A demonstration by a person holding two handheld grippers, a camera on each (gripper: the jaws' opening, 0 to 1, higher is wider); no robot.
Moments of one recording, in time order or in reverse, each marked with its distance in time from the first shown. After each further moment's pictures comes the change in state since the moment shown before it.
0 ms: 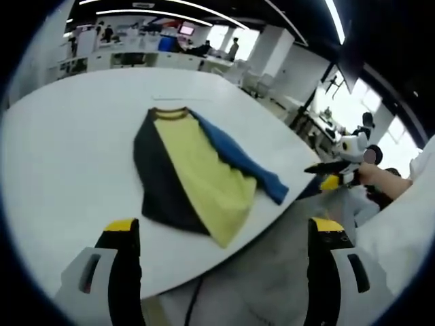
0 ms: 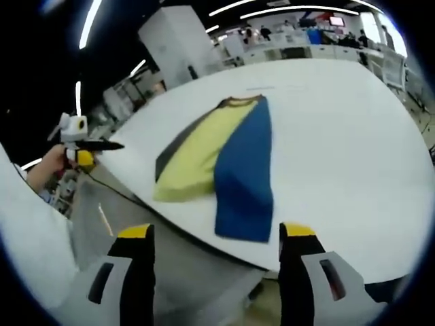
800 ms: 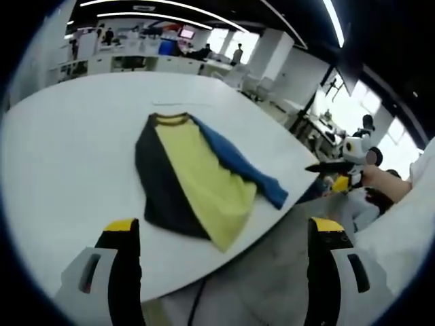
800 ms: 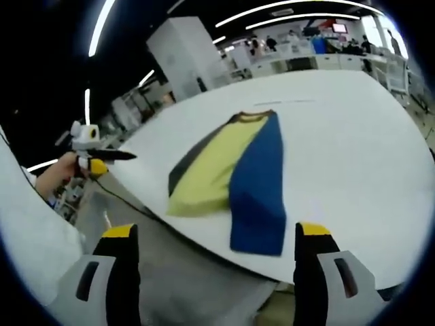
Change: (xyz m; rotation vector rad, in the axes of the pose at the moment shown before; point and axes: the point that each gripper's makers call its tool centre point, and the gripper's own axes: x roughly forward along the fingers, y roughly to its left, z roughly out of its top) left arm -0.003 0.000 0.007 0.003 -0.020 0.003; right arm -0.009 0.024 0.027 -0.007 -0.102 0.062
